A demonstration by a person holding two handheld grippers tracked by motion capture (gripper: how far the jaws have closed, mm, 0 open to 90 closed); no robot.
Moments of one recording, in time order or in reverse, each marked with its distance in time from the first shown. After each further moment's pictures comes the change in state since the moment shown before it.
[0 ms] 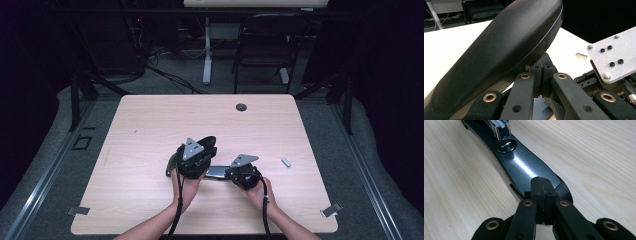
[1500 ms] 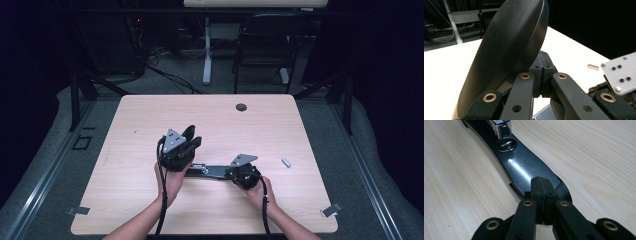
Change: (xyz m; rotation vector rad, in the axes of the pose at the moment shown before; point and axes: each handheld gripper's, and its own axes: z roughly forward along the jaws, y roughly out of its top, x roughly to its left) left arm 0.029 0.022 -0.035 -0.064 0.067 -0.003; right arm 0.001 0.002 0.000 0.003 -0.014 -0.017
